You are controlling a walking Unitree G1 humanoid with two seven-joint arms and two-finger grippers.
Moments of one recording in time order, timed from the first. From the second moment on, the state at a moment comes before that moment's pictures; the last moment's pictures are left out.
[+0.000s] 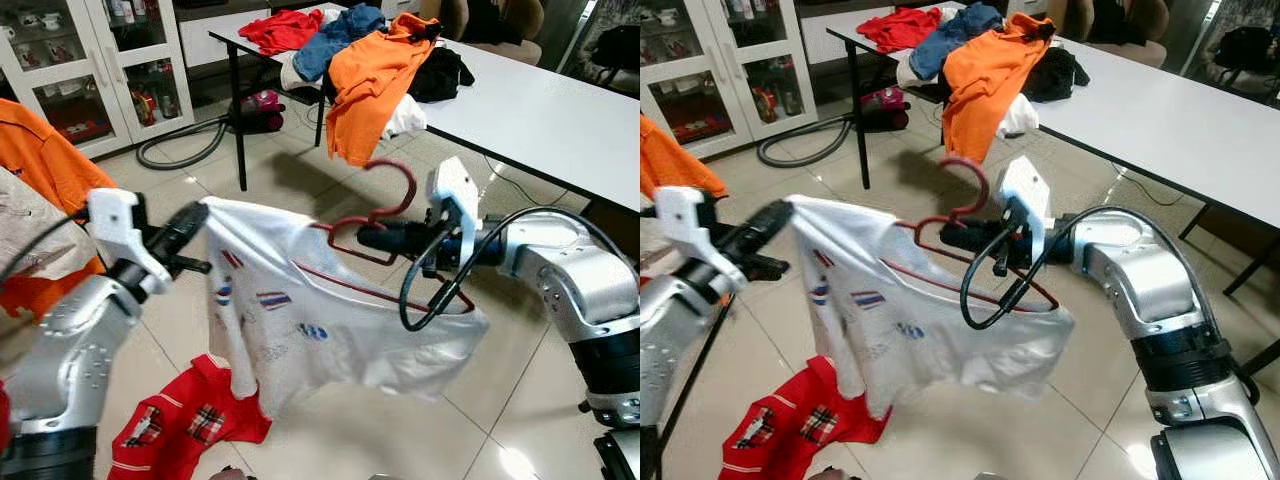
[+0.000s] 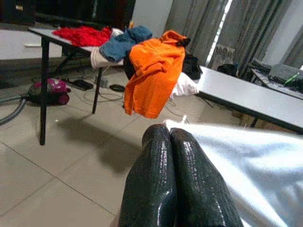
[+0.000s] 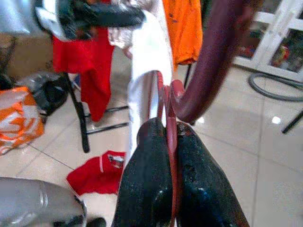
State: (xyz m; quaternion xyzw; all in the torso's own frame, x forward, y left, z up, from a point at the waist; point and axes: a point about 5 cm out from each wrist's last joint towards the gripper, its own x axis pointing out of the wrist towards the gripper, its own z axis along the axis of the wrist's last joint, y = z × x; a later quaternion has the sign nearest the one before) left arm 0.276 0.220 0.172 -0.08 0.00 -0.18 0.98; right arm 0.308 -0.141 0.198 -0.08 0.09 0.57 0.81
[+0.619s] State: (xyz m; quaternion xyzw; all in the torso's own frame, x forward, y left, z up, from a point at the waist) left arm 0.262 0.190 0.175 -0.10 0.01 -0.23 0.97; right arm 0.317 -0.127 0.211 -0.02 0.02 0.56 0.83
